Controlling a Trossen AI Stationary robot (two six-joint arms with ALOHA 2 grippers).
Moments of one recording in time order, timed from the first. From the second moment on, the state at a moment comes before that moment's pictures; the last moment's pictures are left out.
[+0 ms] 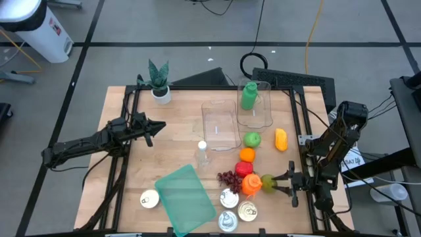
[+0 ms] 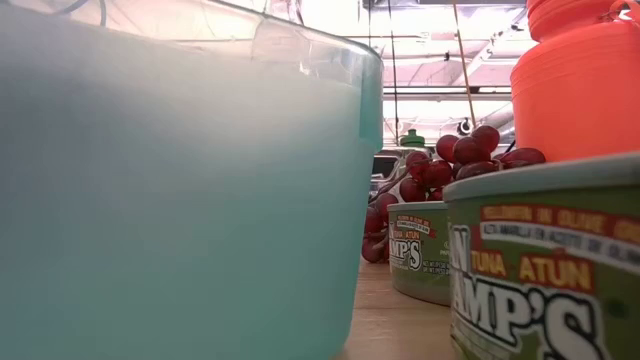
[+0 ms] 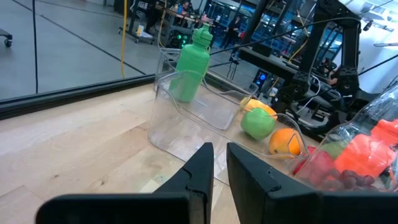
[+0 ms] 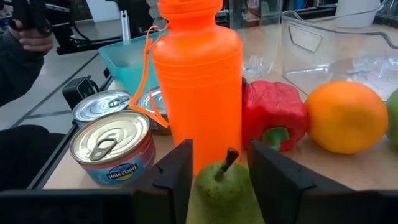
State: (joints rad) left arm 0.30 0.12 0.02 0.03 -0.03 -0.38; right arm 1.34 1.32 0.32 0.08 1.26 1.05
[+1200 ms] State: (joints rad) left arm 0.29 0.12 0.02 0.03 -0.03 -0.40; right arm 1.34 0.58 0.33 1.14 1.46 -0.86
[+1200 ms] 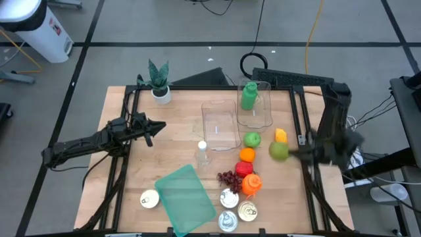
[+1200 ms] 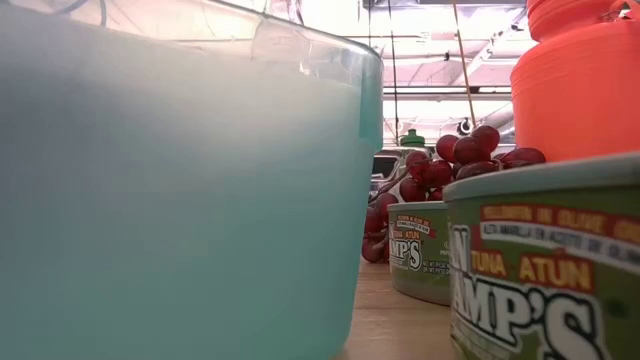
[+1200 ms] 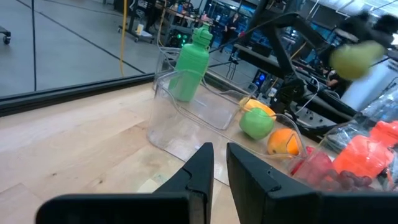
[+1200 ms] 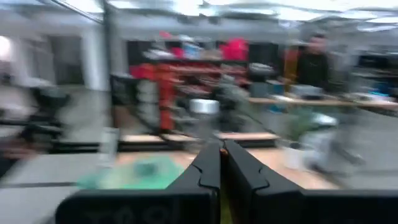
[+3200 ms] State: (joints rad) left arm 0.26 0.12 0.02 0.05 -0.05 -0.38; right arm -0.38 1.33 0.96 0.01 -0.42 0.03
